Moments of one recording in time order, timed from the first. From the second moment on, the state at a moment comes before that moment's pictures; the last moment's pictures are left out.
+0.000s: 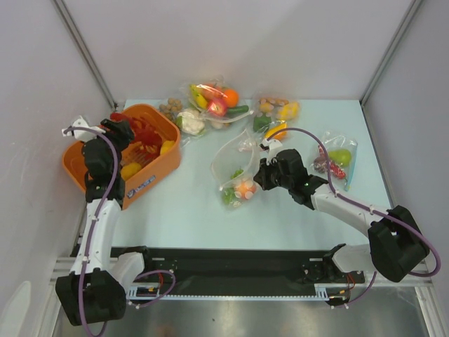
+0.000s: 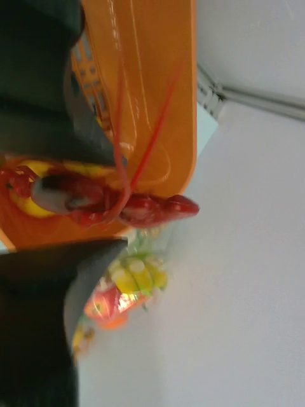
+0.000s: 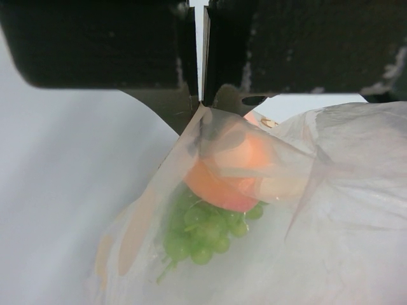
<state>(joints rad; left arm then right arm) 0.15 0.96 0.78 0.21 -0.09 -0.50 0.61 1.32 0.75 0.03 -0.13 0.26</state>
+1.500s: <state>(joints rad) -0.82 1.10 1.13 -0.03 -0.19 0.03 0.61 1.29 0.72 0.03 -0.15 0.28</state>
